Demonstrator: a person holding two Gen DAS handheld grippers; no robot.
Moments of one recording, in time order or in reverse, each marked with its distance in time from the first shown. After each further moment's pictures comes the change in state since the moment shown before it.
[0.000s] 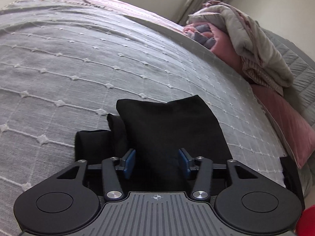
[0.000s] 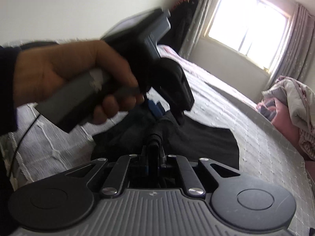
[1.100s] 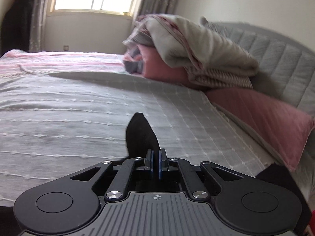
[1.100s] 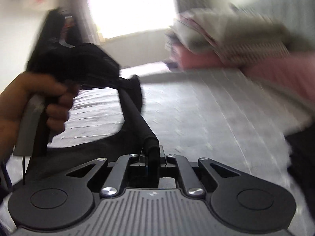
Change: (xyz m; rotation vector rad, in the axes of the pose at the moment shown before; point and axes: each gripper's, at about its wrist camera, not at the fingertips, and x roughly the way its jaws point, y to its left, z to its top) left arm 0.047 -0.267 0.049 0.303 -0.174 -0.045; right arm -0.052 -0.228 -0.098 0.665 -0.045 -0.212
